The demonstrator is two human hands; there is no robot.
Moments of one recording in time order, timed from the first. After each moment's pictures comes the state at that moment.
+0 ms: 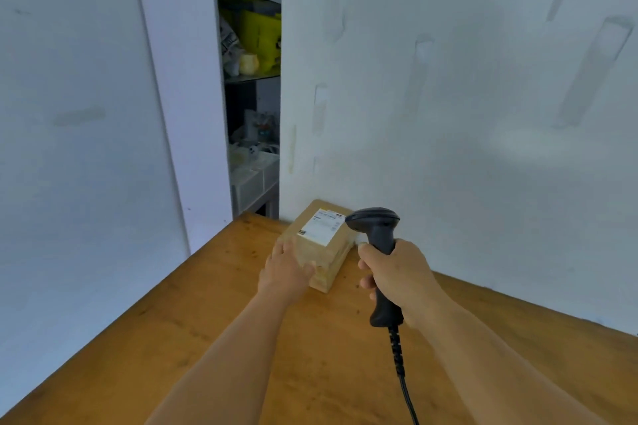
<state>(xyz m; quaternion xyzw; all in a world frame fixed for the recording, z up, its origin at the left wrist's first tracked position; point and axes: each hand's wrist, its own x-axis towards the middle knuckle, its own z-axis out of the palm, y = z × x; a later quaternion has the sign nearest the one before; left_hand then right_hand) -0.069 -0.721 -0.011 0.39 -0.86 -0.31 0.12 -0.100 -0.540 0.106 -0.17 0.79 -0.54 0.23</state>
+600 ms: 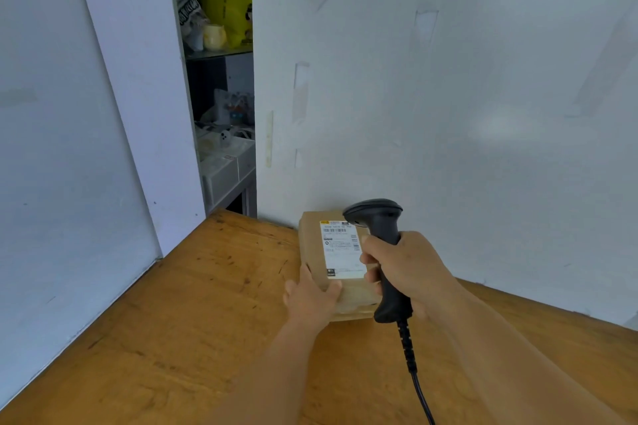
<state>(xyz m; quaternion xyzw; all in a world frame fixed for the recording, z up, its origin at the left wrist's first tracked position) -0.126 -0.684 -0.045 0.43 -0.76 -0.49 0.07 -0.151 -0.565 0.107 -0.11 0.81 -0.52 0.23</state>
